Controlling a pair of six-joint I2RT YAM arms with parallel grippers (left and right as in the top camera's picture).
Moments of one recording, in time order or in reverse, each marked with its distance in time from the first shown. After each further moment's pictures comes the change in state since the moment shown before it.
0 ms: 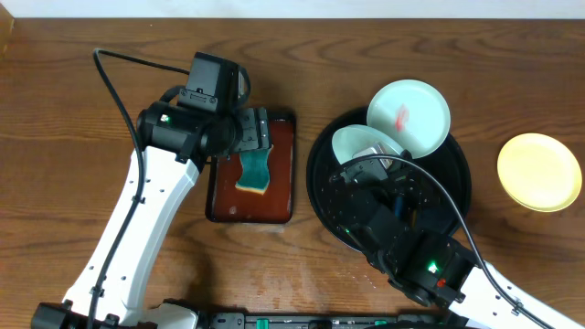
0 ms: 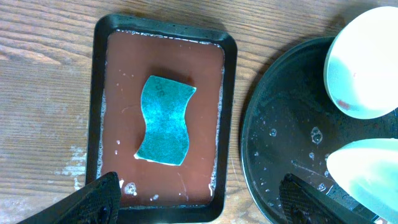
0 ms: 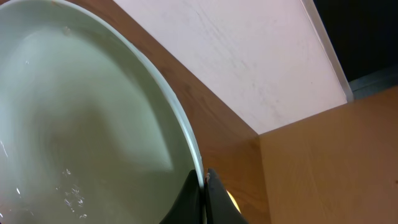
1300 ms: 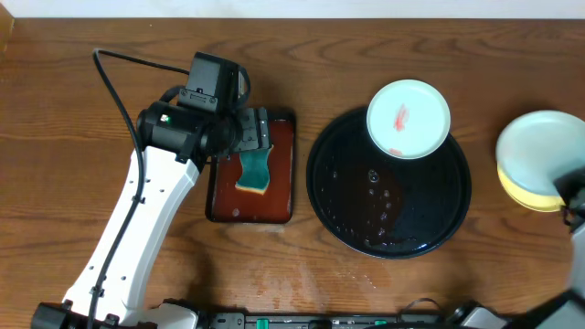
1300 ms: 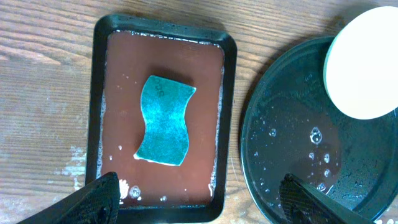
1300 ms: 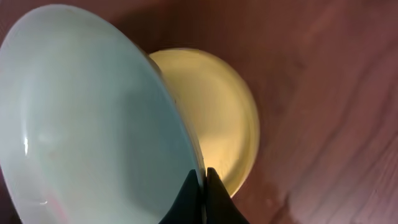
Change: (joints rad) left arm 0.000 0.000 0.000 0.000 0.001 0.000; right arm -1.711 0.298 0.000 0.143 -1.115 0.635
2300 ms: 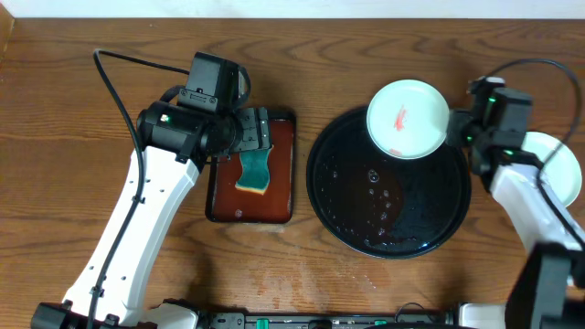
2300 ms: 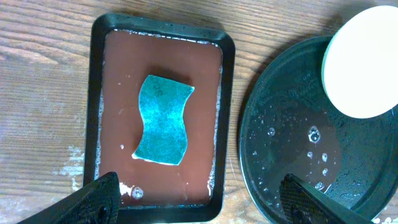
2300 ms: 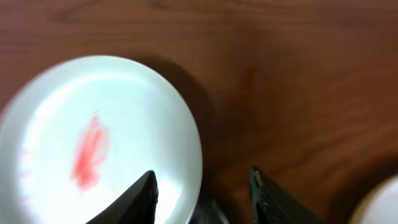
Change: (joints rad) left arm 0.000 0.000 0.000 0.000 0.007 0.000; right arm 0.647 0.216 0.032 0.360 -0.031 -0.471
